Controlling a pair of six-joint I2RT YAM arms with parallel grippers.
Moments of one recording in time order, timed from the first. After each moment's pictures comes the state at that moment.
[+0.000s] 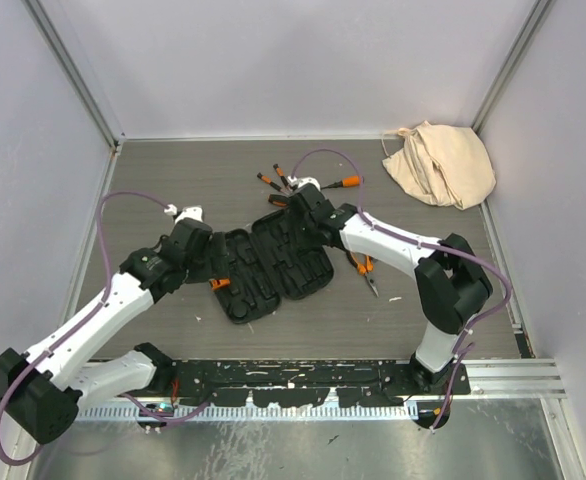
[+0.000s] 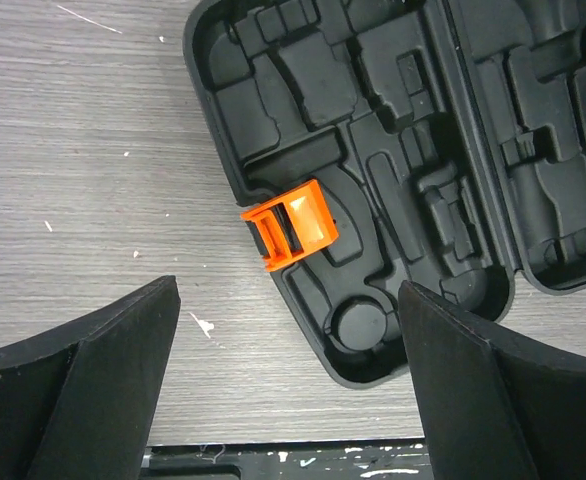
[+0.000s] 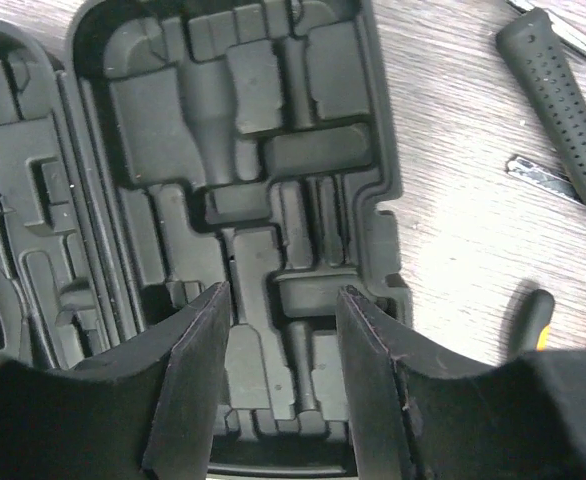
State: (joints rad) left arm -0.58 1.00 0.87 -0.78 -0.29 -0.60; right arm 0.73 1.74 1.26 -0.42 0.18 0.39
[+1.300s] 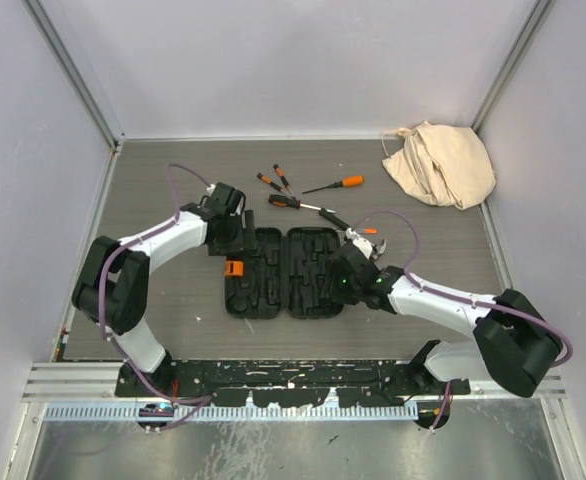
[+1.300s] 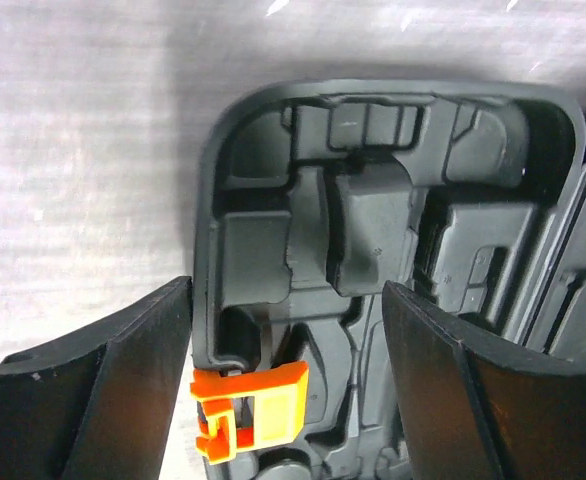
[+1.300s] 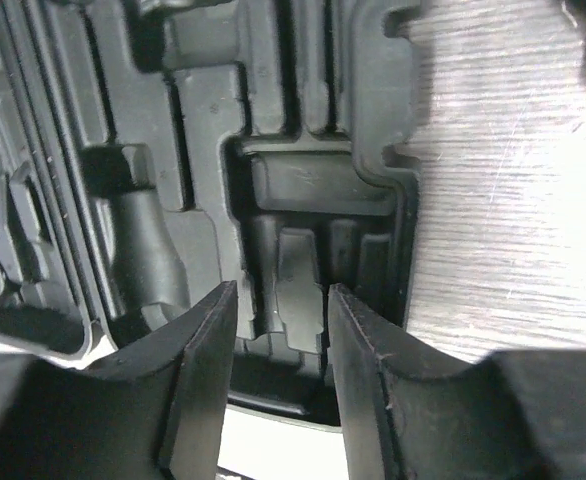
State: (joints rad) left arm -0.46 1.66 1.06 -0.49 -0.04 -0.55; right arm 0.77 1.29 0.60 -0.25 0.12 0.89
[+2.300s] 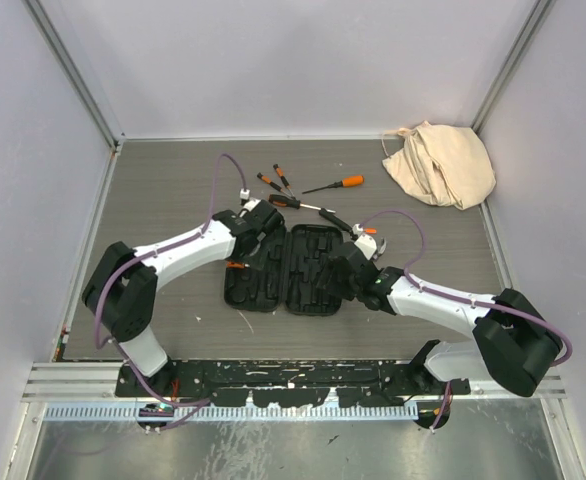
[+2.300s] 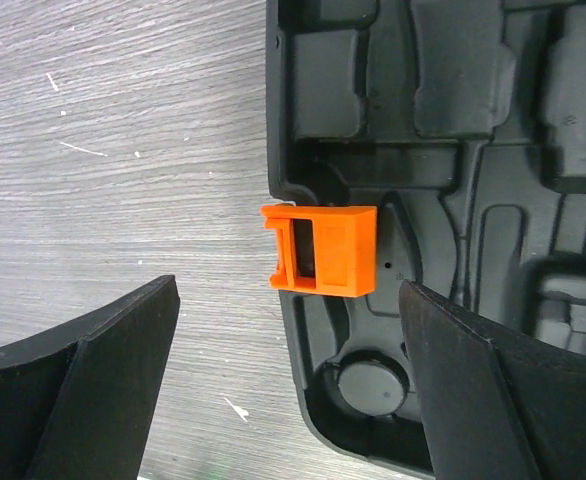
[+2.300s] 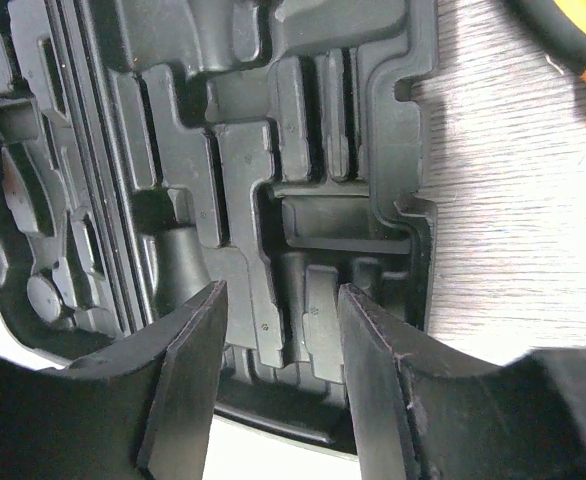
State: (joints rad) left arm -0.73 1.68 1.20 -0.78 -0.52 -0.43; right arm 0.78 1.28 0.59 -0.16 0.21 1.04
